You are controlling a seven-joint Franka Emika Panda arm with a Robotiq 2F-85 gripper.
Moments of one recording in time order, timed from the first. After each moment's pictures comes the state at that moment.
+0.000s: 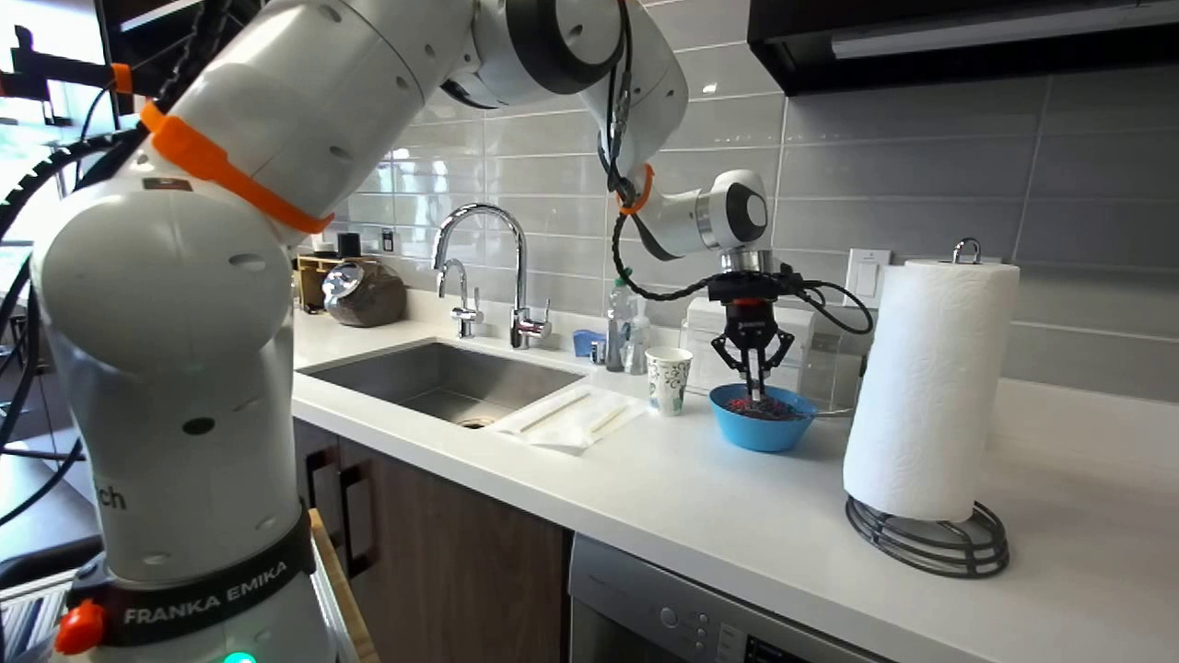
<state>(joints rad) 0.04 0.65 0.05 -1.51 -0.33 2.10 -0.37</state>
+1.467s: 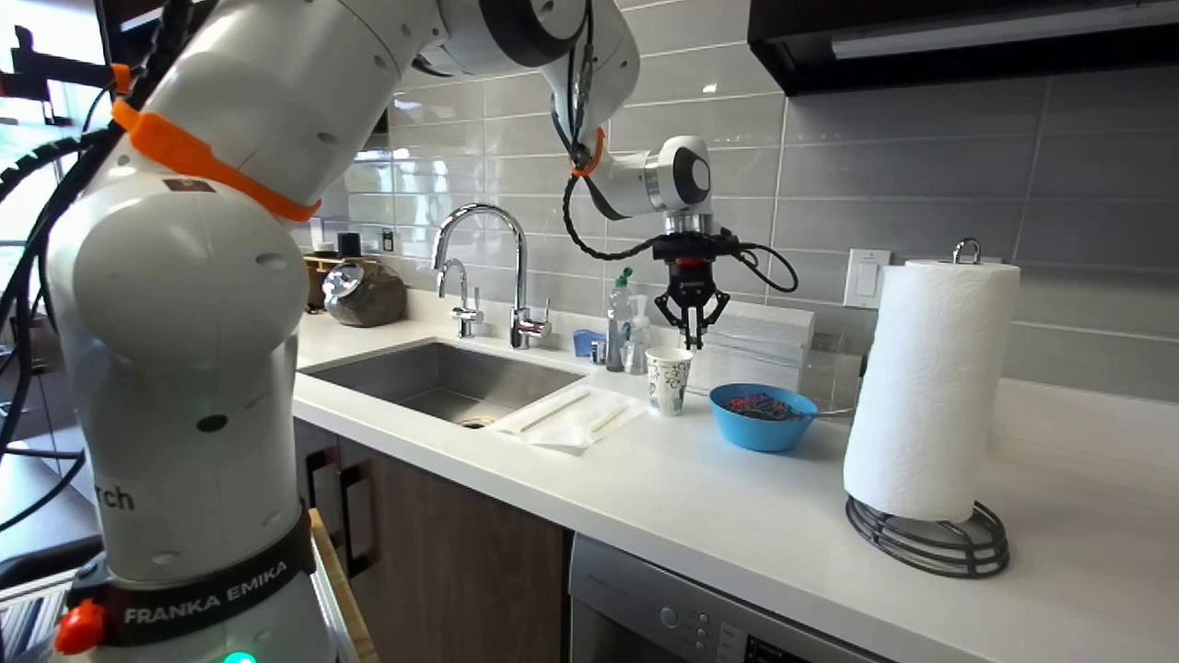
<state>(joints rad) 0.13 0.54 0.12 -1.54 -0.28 2.02 -0.35</state>
